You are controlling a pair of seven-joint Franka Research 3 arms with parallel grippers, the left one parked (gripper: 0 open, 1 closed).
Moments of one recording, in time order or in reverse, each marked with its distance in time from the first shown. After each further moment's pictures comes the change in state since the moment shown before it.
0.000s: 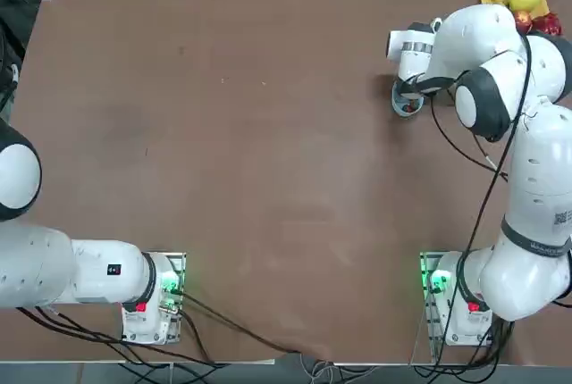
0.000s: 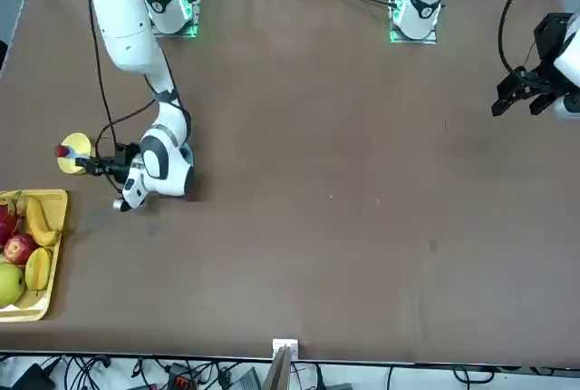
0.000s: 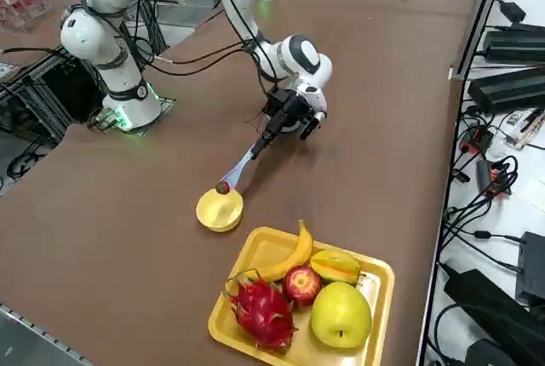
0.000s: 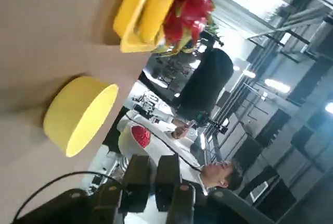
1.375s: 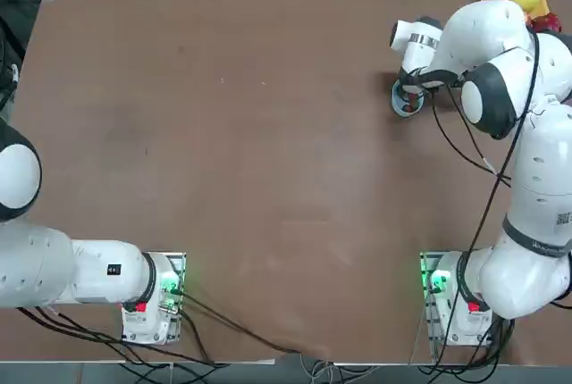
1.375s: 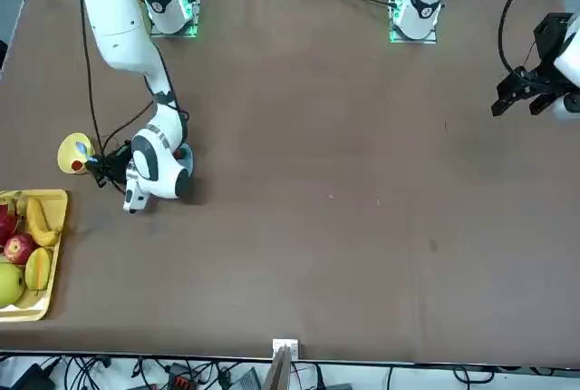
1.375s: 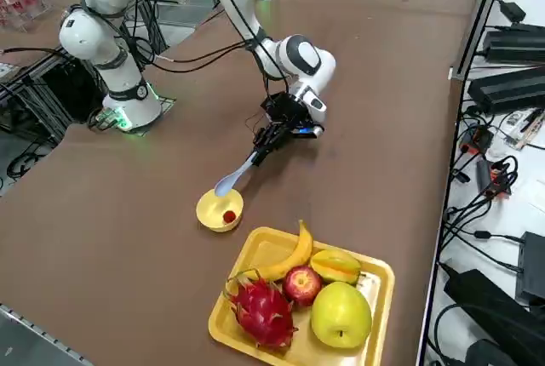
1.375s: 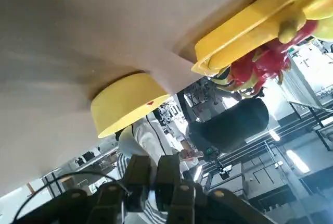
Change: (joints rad) arm -0.044 -0.019 0.001 0.005 0.087 0.104 -0.472
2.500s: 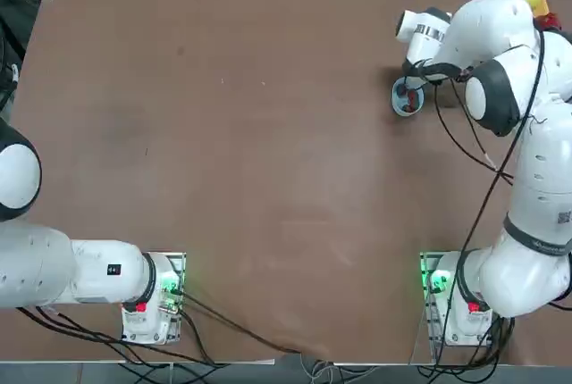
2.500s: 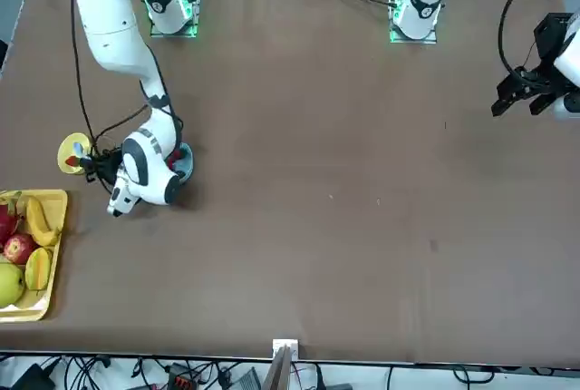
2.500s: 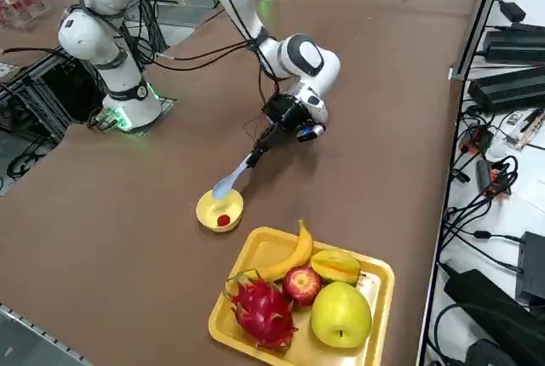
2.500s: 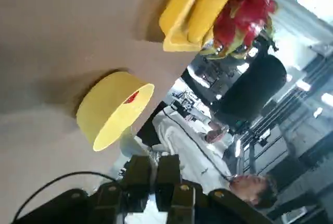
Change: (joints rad) arm -0.037 0.000 -0.003 0.037 0.028 -0.038 0.353
